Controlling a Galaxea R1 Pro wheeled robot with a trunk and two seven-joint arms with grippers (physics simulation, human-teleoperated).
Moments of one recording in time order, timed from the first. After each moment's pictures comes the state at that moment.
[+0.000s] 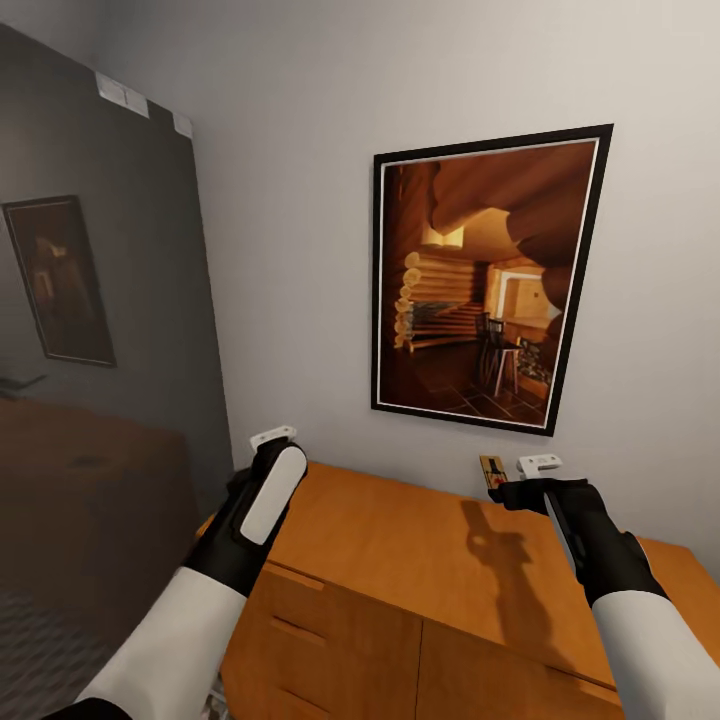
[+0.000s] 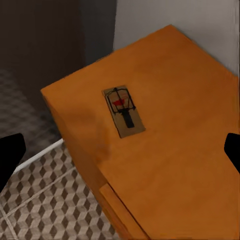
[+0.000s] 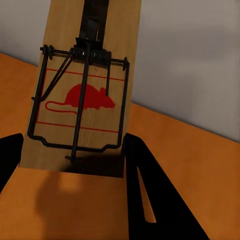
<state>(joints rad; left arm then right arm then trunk) -0.76 -0.17 -0.29 -1.18 0.84 0.68 1.29 -0.69 -0.13 -0.14 -0.97 0.28 0.72 0.31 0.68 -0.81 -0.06</state>
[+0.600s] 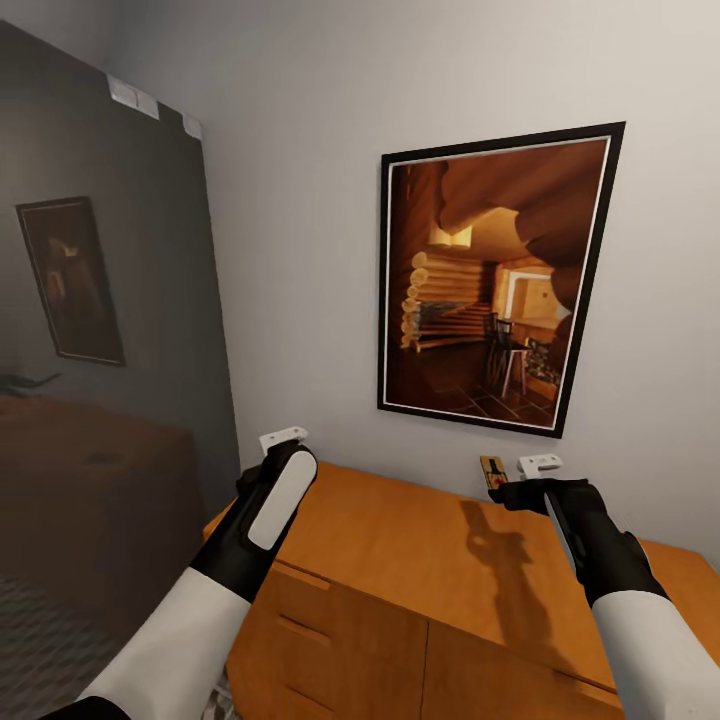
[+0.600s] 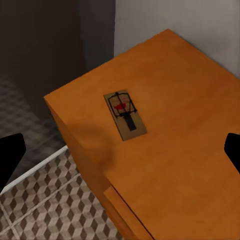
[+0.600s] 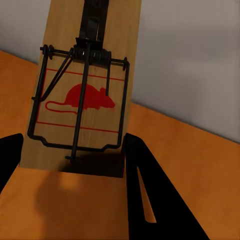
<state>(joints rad) -0.76 -0.17 -0.35 -1.18 0.84 0.67 1.30 -0.69 -0.13 -0.14 -0.97 0.28 0.72 0.31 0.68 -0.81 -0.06</state>
